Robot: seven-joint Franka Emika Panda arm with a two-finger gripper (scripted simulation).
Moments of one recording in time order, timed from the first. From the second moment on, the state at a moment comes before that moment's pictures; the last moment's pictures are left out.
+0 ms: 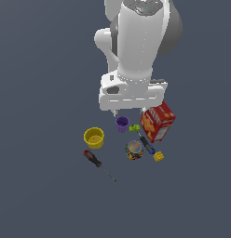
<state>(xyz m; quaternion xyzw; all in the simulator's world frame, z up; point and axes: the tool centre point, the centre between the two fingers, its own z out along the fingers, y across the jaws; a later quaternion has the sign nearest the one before) 0.016 0.049 0.281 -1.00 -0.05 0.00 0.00</state>
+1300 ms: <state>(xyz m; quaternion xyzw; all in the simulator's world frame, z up) -0.028 0.144 0.074 -0.98 -0.19 0.00 0.00</state>
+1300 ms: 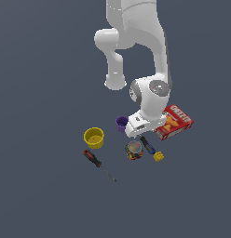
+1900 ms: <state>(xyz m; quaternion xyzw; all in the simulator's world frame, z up) -0.032 0.148 0.057 -0.98 -0.19 0.00 0.00</state>
